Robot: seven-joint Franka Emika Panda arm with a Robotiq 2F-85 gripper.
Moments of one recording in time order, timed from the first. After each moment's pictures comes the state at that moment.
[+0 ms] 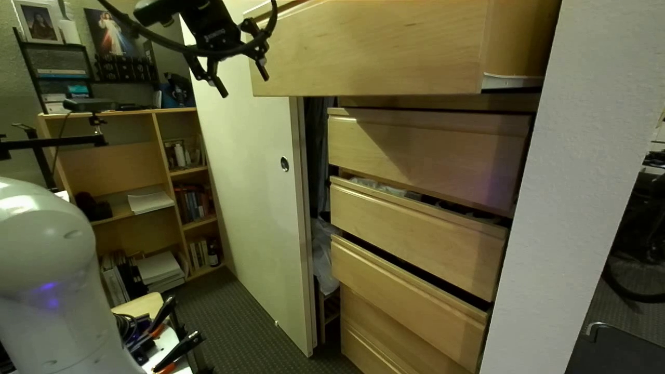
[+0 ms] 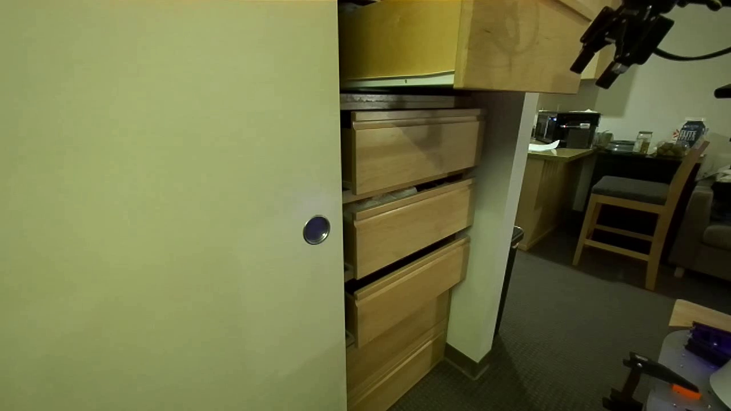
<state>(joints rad) 0.26 -0.97 -0.06 -2.42 -0.15 1.91 -0.58</state>
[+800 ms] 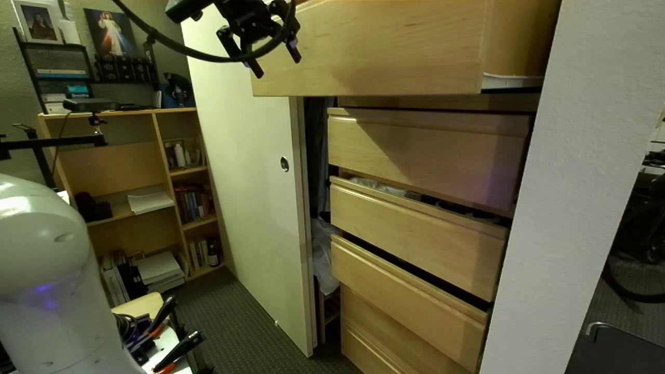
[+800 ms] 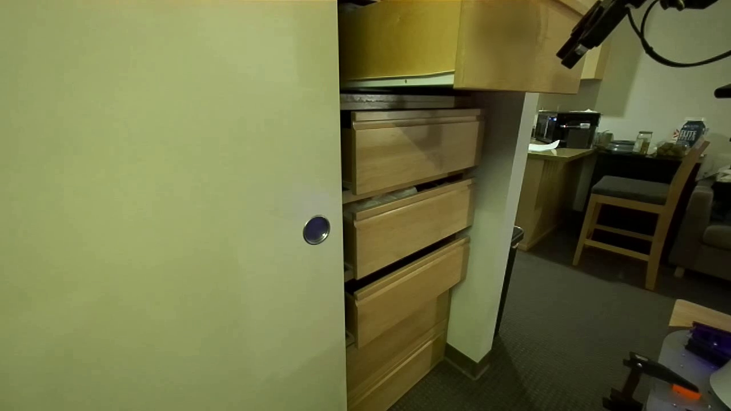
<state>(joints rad) 0.19 -0.89 -0.13 -2.38 -0.13 2.10 -0.39</state>
